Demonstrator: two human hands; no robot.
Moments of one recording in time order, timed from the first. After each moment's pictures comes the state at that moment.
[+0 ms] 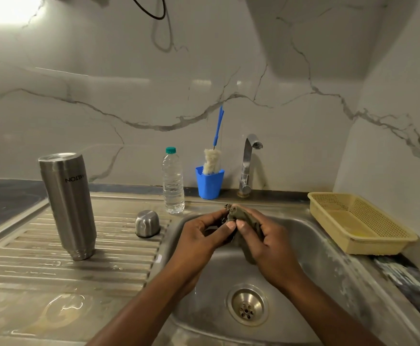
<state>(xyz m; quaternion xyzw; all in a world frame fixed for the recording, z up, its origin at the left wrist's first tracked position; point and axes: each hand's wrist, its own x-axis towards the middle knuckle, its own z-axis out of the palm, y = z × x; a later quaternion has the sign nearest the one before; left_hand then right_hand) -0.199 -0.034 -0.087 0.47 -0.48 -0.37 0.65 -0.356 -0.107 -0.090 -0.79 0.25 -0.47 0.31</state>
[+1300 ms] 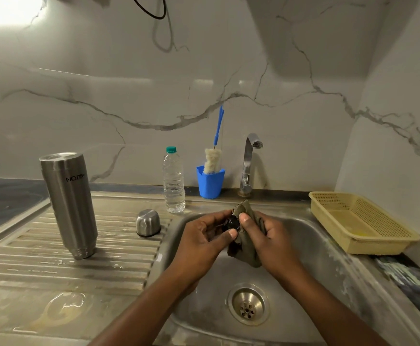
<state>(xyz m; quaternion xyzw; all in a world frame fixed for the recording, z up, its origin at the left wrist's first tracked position) -0.202 -0.033 -0.091 0.47 -0.51 -0.32 0.64 -0.354 -0.115 -0.090 -0.72 0.29 -0.45 0.43</state>
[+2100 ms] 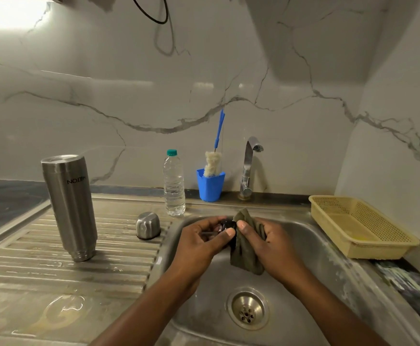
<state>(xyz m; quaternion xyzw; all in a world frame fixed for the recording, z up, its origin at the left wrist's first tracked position) -0.203 -0.031 -0.089 0.48 -0.45 -0.37 0.66 -0.360 -0.124 -0.090 -0.76 0.32 -0.41 0.39</state>
